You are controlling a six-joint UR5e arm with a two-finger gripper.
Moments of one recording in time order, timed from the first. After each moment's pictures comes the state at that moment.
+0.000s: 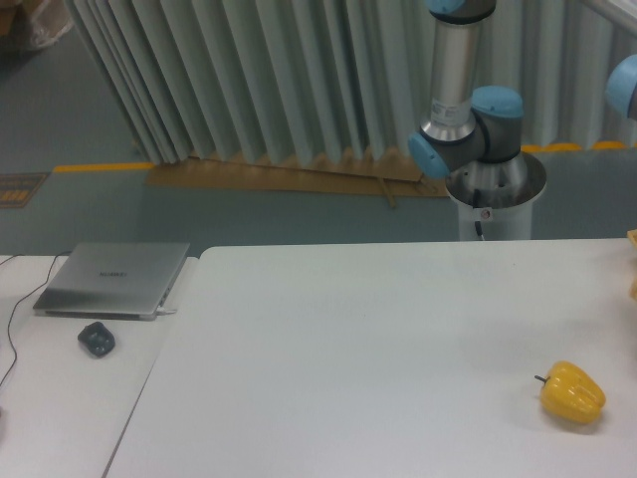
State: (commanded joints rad) arm 2.87 -1.80 -1.56 -1.43 1.48 1.97
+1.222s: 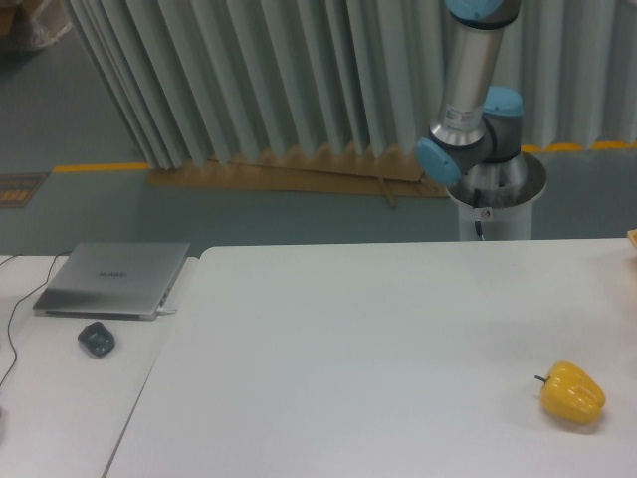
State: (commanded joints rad) arm 3.00 -1.87 -1.50 -1.42 1.44 2.36
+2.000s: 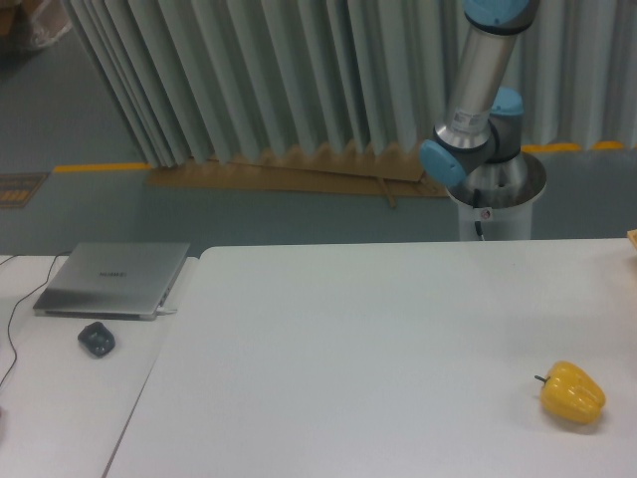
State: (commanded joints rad) arm 3.05 -1.89 -1.49 -1.40 1.43 2.51
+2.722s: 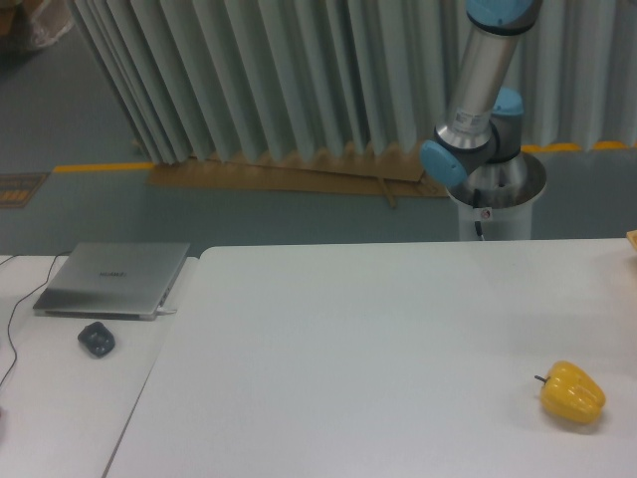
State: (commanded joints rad) arm 3.06 -1.90 -1.51 -1.40 1.34 2.55
